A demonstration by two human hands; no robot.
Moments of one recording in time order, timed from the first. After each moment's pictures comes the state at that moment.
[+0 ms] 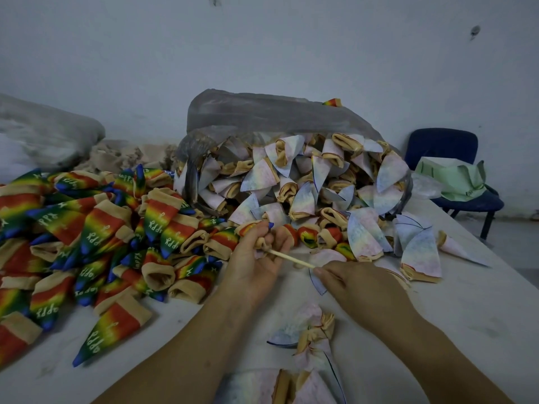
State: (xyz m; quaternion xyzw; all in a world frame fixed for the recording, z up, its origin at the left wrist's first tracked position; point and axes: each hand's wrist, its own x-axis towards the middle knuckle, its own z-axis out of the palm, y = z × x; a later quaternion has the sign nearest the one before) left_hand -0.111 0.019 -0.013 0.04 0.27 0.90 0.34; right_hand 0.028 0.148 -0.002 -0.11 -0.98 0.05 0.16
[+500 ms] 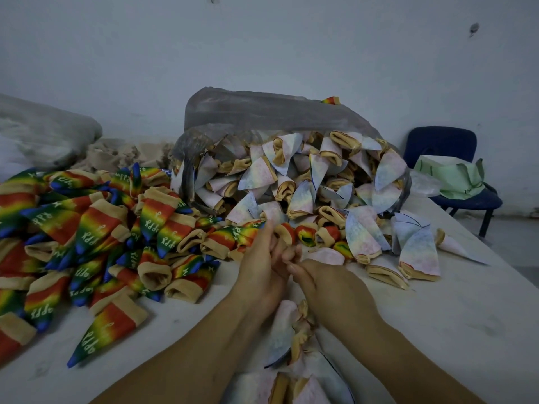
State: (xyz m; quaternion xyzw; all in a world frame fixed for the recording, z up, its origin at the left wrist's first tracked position) left_hand -0.089 0.036 -0.014 0.07 0.33 0.89 0.31; right_hand 0.009 0.117 -0.014 -0.13 -0.97 0.12 0.19
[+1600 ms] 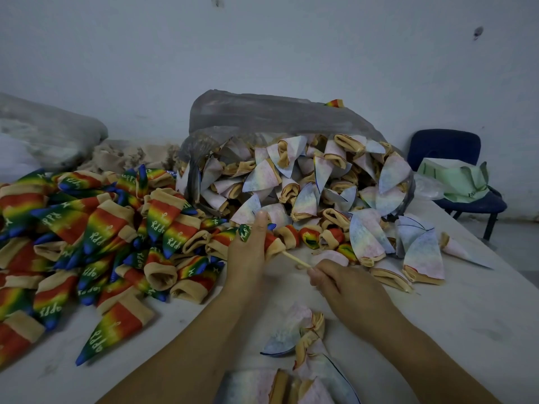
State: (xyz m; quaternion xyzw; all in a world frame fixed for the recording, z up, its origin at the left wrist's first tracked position) left_hand -0.107 0.015 -0.008 0.07 0.64 0.75 0.11; right_hand 0.020 0.141 -0.013 -0.08 -0.97 0.17 0.18
